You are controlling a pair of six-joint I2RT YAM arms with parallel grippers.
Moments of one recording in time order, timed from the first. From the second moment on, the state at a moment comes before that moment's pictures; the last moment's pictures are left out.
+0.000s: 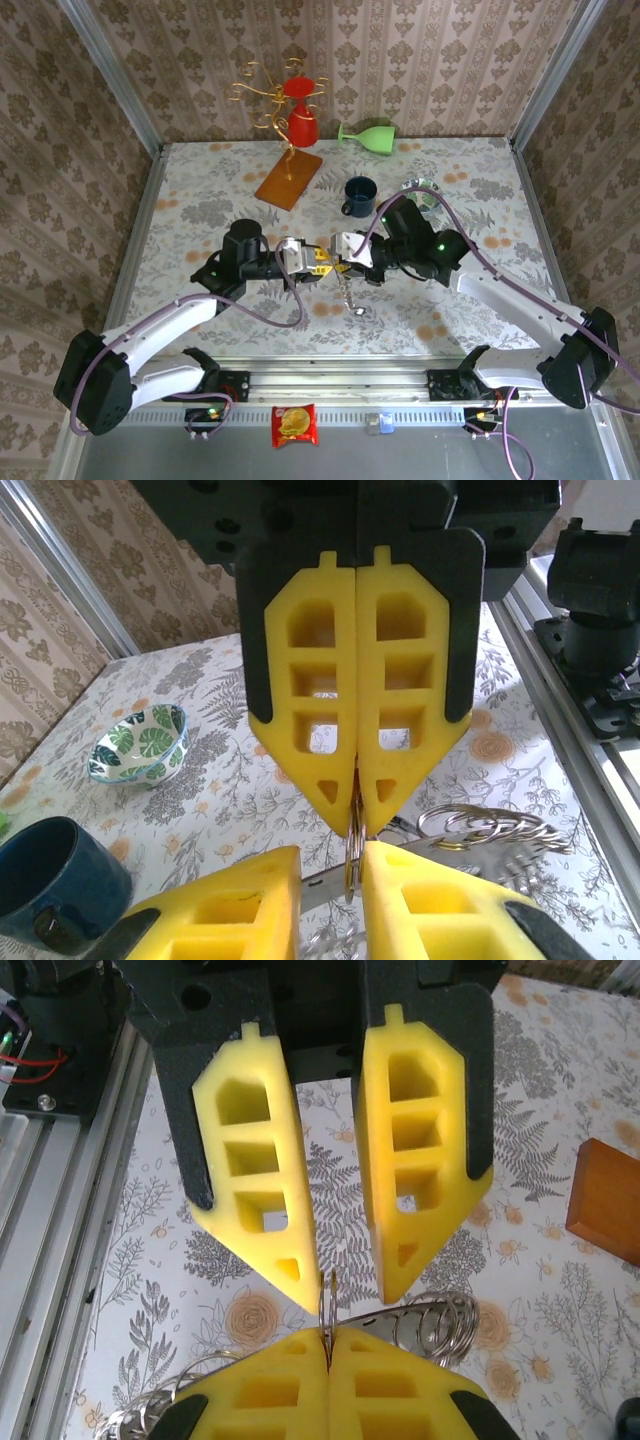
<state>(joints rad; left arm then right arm) -0.68 1.10 0.65 0.12 0.78 0.53 0.69 1.25 1.08 -0.57 -0.49 -0.72</state>
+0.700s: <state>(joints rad) -0.69 1.13 0.67 0.09 0.77 0.60 0.68 1.23 1.08 -0.58 -0.44 -0.70</state>
